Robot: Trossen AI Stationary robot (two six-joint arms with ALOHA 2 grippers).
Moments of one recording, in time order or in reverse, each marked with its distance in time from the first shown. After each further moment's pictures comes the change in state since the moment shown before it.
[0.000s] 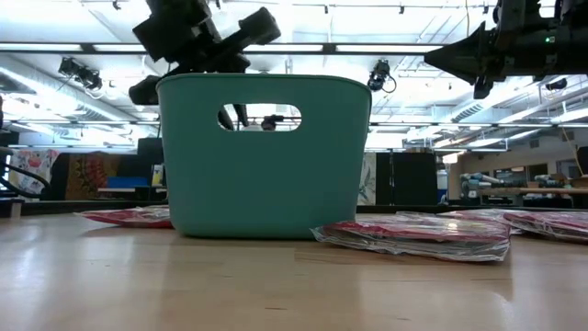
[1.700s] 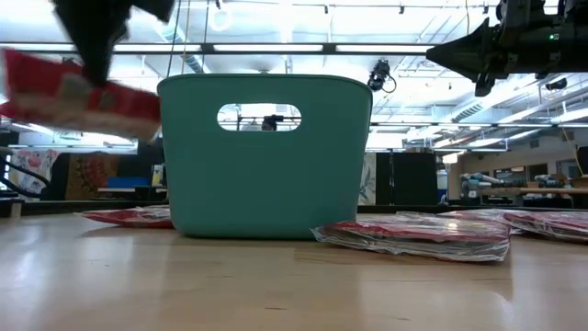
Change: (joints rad) left arm -0.163 -0.123 0.151 -0.808 0.052 -2.413; right arm 0.024 -0.013 0.000 0.000 0.011 -0.018
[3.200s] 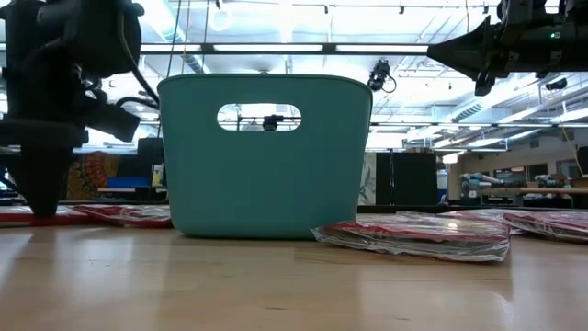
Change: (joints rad) left arm -0.038 0.033 -0.581 0.593 0.106 -0.233; right arm 0.000 -0.010 0.000 -0.001 -0.012 0.008
